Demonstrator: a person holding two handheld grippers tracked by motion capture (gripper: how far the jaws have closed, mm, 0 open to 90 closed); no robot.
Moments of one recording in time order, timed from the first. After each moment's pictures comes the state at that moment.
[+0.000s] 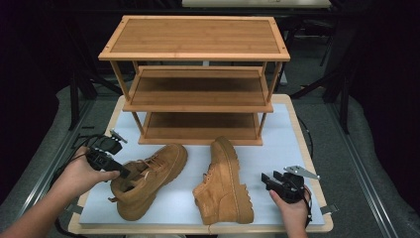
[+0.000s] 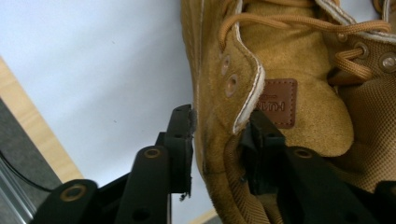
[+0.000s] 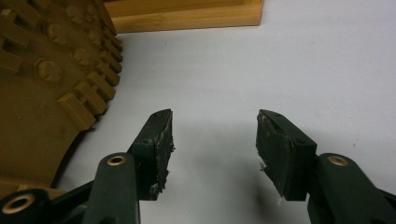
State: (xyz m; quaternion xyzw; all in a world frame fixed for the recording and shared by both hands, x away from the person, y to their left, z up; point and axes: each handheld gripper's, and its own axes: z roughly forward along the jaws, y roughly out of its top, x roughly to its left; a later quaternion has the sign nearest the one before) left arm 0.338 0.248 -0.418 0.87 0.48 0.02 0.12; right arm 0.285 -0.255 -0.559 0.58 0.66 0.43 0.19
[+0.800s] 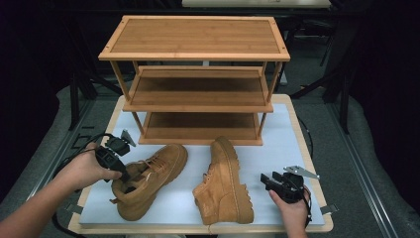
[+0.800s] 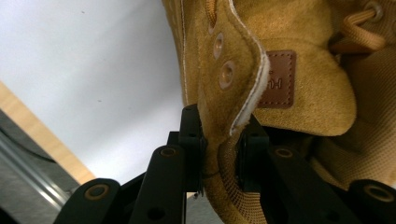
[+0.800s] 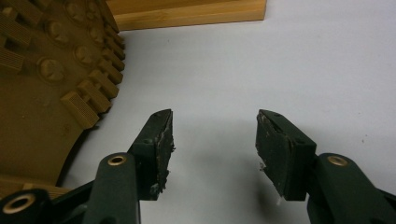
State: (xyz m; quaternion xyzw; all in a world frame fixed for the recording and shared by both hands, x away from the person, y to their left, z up) left arm 0.347 0.234 -0.421 0.89 0.46 -0.03 0.05; right arm 0.286 -0.255 -0.560 0.59 0.66 0.43 0.17
